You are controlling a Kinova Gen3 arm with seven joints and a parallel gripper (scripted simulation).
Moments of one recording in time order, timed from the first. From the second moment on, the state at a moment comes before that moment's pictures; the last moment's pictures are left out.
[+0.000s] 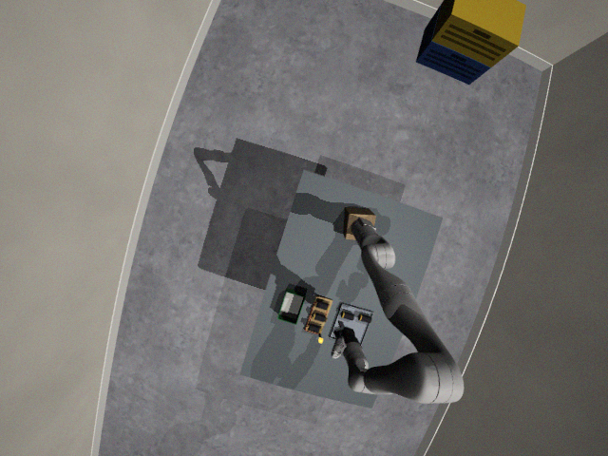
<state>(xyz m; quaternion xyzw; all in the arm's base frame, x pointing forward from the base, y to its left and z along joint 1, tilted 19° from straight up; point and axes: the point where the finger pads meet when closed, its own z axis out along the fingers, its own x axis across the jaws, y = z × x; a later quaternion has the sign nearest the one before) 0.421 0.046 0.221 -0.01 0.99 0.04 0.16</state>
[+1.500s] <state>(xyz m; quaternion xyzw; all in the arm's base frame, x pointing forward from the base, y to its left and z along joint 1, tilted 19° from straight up) 0.397 0.112 0.221 -0.03 0.99 0.04 0.16</state>
